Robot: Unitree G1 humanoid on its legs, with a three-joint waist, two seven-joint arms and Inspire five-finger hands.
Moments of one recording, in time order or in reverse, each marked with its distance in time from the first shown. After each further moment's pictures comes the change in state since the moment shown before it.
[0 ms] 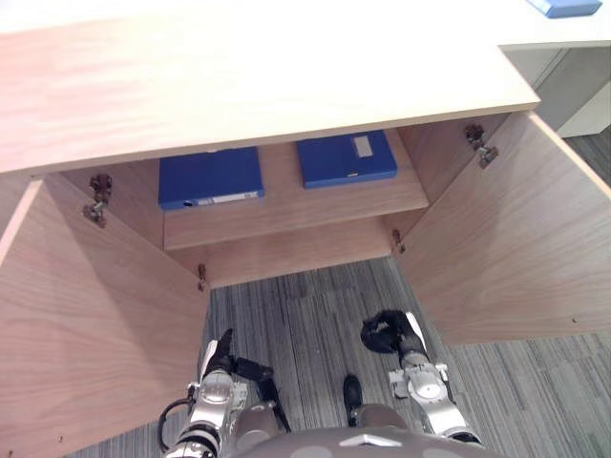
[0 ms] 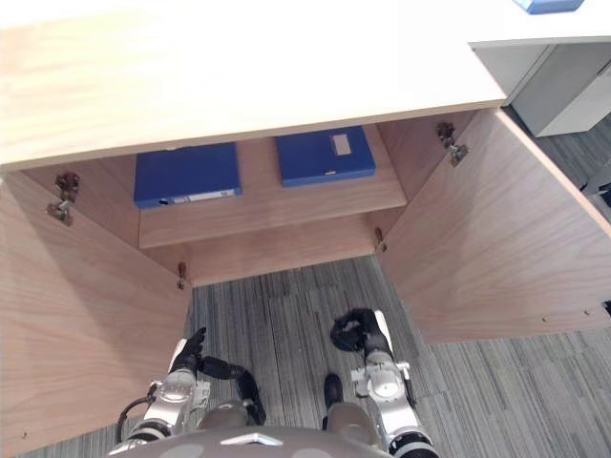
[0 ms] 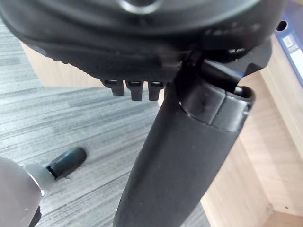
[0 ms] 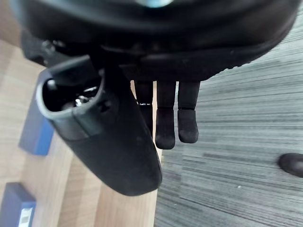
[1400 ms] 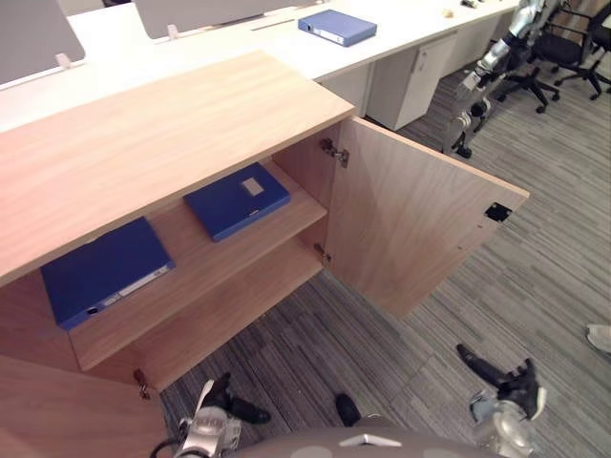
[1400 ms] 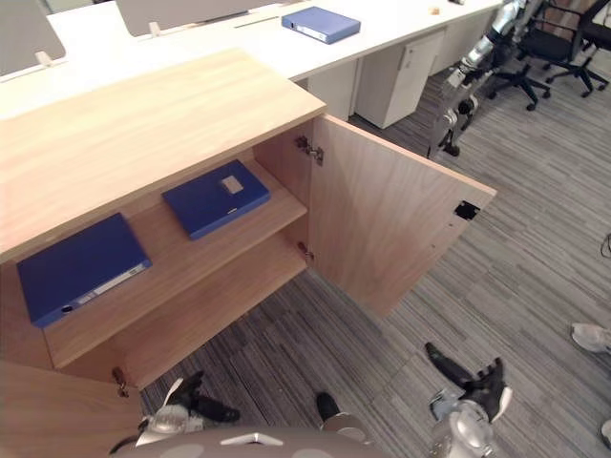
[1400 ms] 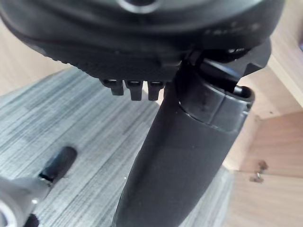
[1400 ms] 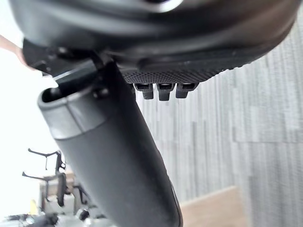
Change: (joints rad) left arm 0.010 0.012 -0.027 0.091 0.000 0.029 -0.061; right arm 0.074 0.062 -0.705 -0.224 0.396 -0.016 -0.114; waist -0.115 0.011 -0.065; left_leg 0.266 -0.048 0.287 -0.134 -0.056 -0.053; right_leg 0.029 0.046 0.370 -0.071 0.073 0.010
